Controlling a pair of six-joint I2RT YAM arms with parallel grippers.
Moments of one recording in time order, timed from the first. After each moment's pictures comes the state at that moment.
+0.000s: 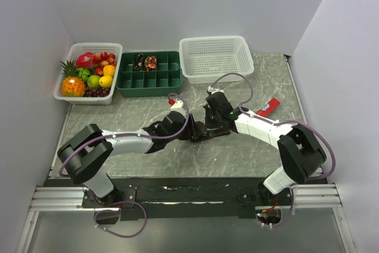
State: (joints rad) left arm -0.89 1.58 0.73 0.31 -0.10 -0.79; right arm 0.64 1.53 0.92 -0.28 0.09 0.46
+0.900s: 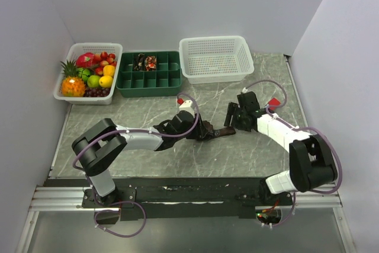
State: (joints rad) left arm -0.93 1.71 0.83 0.33 -0.12 -0.79; right arm 0.31 1.39 0.78 -0.37 0.04 0.51
